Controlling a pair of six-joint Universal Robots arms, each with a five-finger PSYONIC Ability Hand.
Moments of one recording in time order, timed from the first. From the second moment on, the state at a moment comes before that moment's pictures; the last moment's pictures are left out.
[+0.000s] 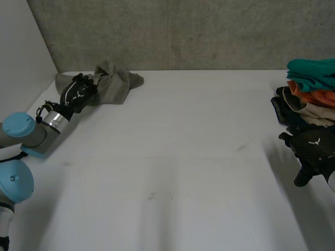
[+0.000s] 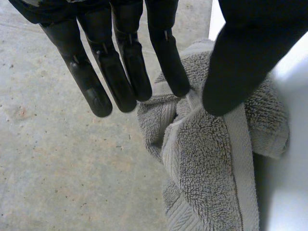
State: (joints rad) left arm 4.74 -3.07 -0.31 3.79 -0.77 3.90; right arm 1.46 -1.47 2.06 -0.22 1.16 2.45; left_hand 0.94 0.91 0.91 0.91 0.73; right_hand 0.20 0.22 0.21 0.23 0.07
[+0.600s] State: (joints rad) left arm 4.75 -3.06 -0.33 3.79 -0.76 3.90; right arm 1.42 -1.47 2.08 -0.22 1.12 2.45; left_hand 0.96 0.94 0.93 0.93 0.75; right_hand 0.20 0.22 0.21 0.23 0.07
